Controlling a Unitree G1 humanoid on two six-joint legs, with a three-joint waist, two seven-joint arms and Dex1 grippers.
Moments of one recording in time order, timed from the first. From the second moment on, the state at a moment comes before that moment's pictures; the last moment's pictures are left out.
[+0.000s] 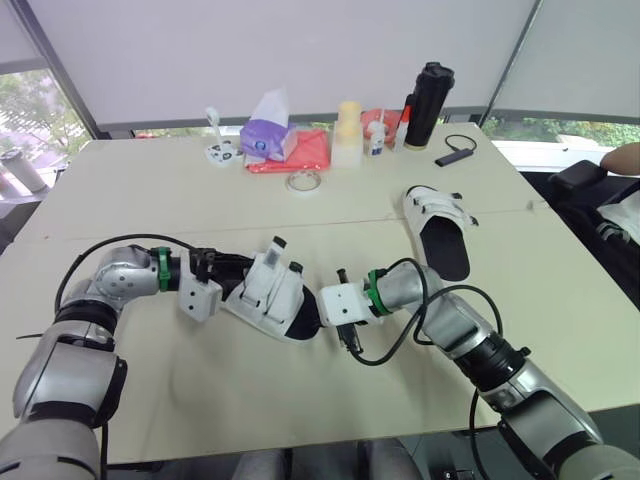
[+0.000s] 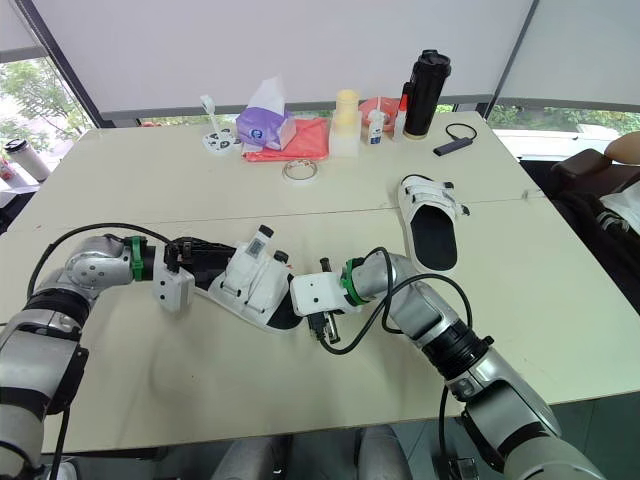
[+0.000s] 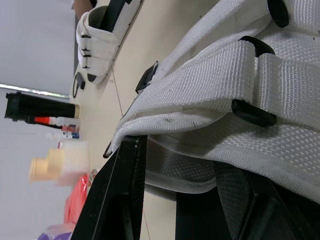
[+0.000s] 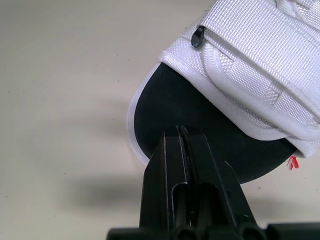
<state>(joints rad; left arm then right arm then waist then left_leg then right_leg) -0.87 0.72 -0.26 1.18 0.25 -1.50 -0.88 -0.65 -0.46 0.53 0.03 -0.19 0.12 1.18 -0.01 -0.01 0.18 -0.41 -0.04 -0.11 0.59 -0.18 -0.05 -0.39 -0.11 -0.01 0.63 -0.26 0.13</state>
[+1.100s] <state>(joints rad) -0.97 0.86 -0.54 1.06 1.13 -1.34 0.29 -0.65 -0.47 0.52 0.04 -0.19 0.10 1.19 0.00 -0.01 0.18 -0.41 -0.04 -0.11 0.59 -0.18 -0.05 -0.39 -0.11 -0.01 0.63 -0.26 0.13</state>
